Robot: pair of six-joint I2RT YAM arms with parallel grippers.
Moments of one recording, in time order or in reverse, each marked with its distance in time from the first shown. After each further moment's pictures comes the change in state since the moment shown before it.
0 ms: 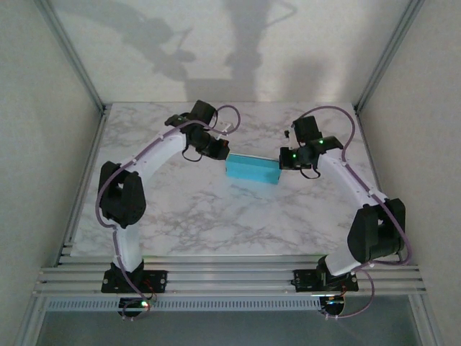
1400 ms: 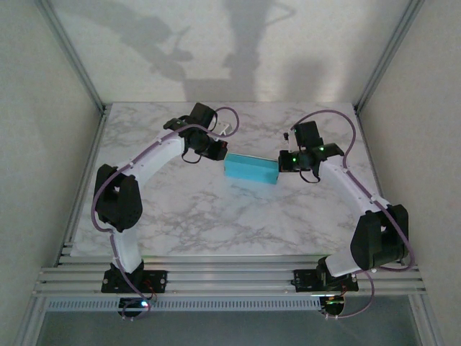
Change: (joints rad) left arm -0.009 -0.045 -0.059 0.051 -0.098 -0.009; right arm 0.007 -0.053 -0.087 0.093 -0.010 -0.019
